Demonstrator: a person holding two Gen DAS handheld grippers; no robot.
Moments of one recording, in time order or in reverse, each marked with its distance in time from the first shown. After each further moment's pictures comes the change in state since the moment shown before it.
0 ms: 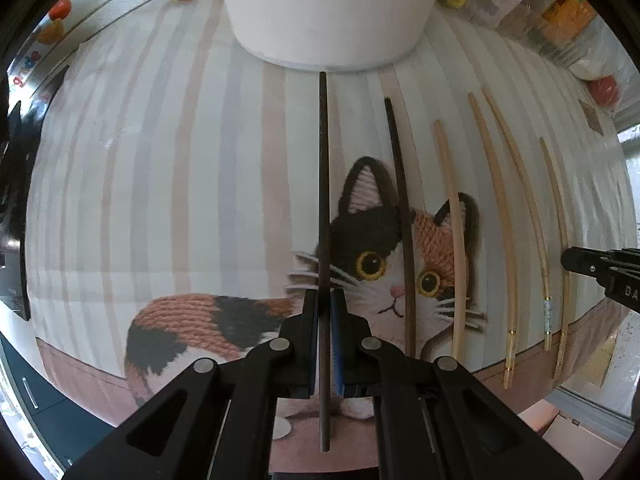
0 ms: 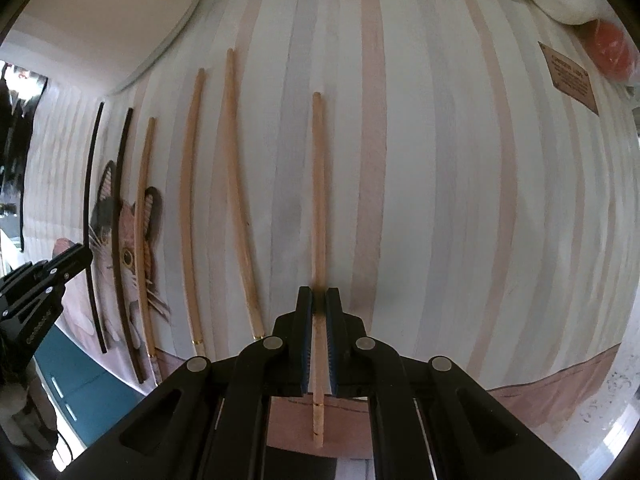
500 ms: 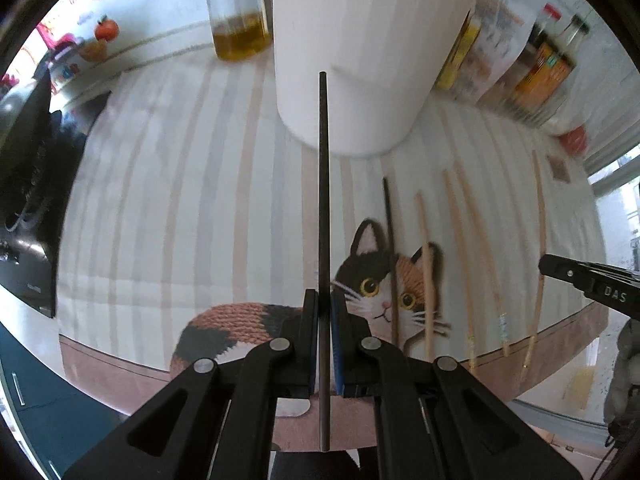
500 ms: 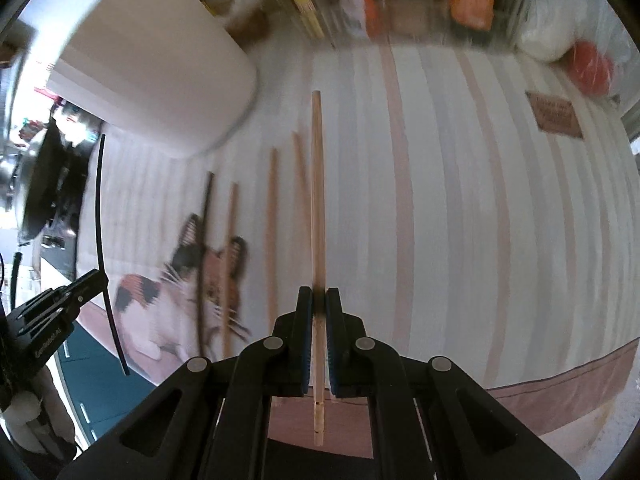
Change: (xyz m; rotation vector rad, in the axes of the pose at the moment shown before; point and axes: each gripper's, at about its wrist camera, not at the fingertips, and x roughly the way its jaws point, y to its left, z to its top) left arm -0.085 0.023 -0.016 -0.044 -0.191 -0.038; right arm -0.065 0.026 -0.021 0.025 -0.230 0.147
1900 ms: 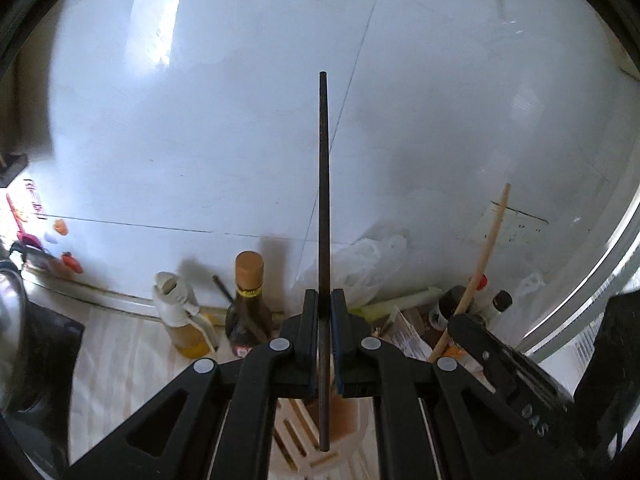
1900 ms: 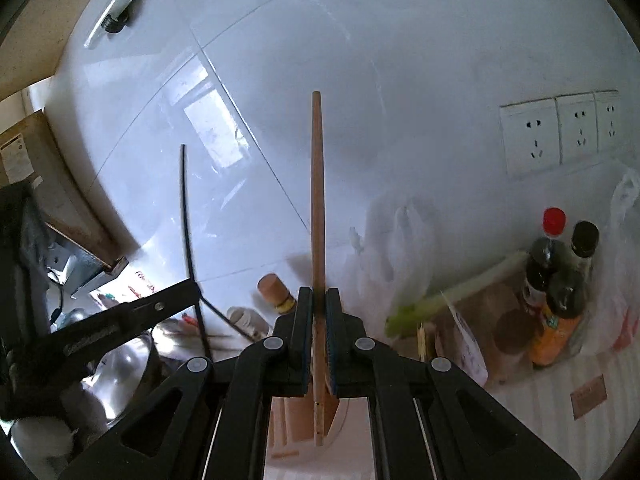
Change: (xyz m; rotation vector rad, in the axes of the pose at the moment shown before) left arm -0.152 -0.005 0.231 0.001 -0.570 -0.225; right arm -0.182 0.107 0.175 -0.023 -0.824 0.217
